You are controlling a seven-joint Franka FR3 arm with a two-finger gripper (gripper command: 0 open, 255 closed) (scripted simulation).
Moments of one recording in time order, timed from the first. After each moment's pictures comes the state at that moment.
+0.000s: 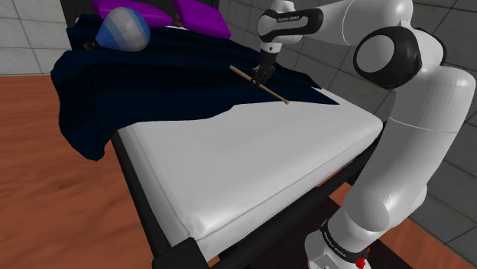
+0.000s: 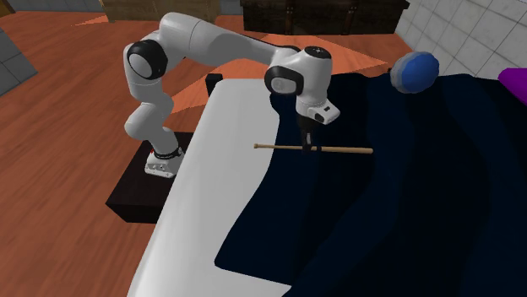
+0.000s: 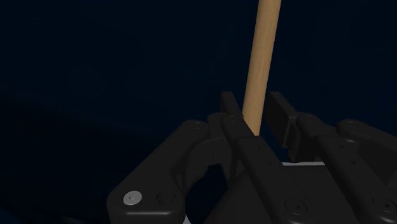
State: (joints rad) arm -0.16 0.27 -0.08 -1.57 -0.02 1.89 -0.23
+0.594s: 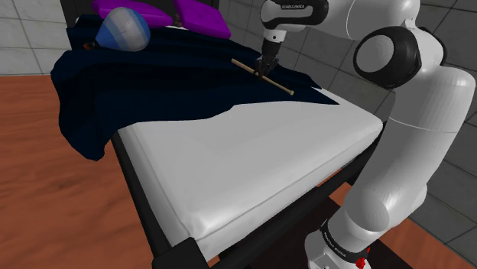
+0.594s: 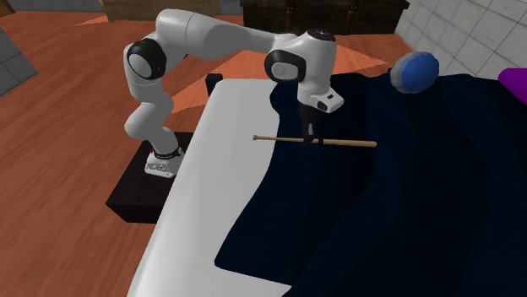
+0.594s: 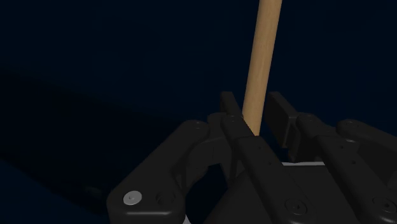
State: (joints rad) arm -0.17 0.27 -0.08 -1.46 -0.02 1.78 -0.23
